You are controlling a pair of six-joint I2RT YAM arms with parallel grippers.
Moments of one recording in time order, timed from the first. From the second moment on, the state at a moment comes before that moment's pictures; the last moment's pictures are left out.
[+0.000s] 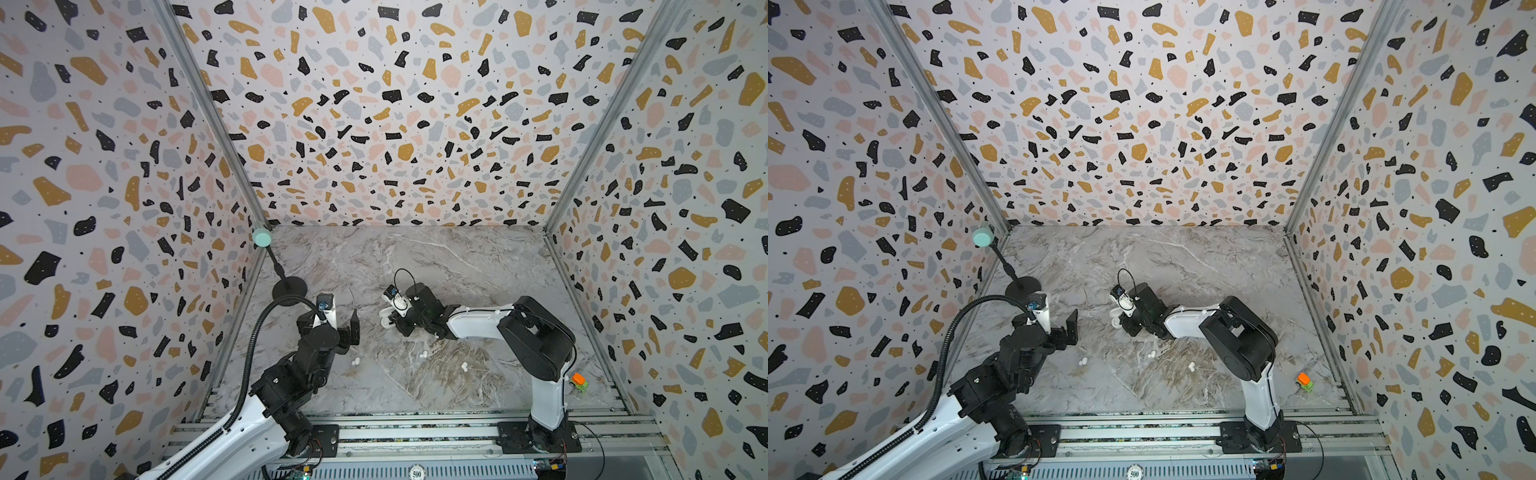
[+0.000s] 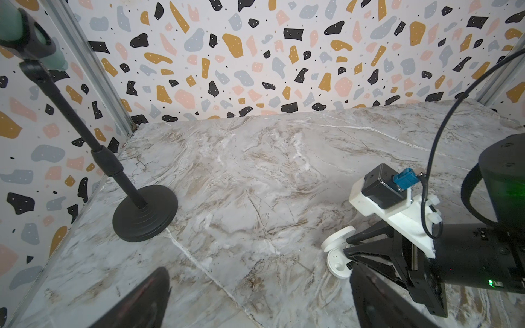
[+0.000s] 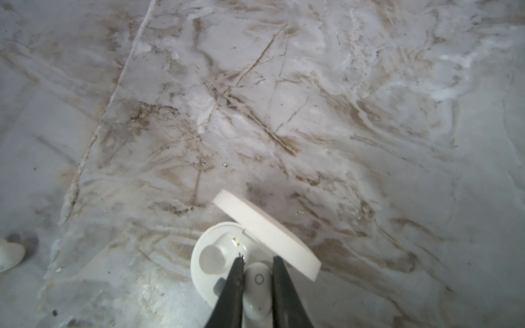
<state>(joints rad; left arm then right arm) -0.75 0.61 0.51 -0.31 -0.62 -0.24 0.83 1.95 1.07 0.17 -0.16 -0.08</state>
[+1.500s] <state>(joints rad) -0.75 0.64 0.51 -0.31 -0.57 -0.23 0.83 1.89 0.97 0.23 -0.14 -0.03</state>
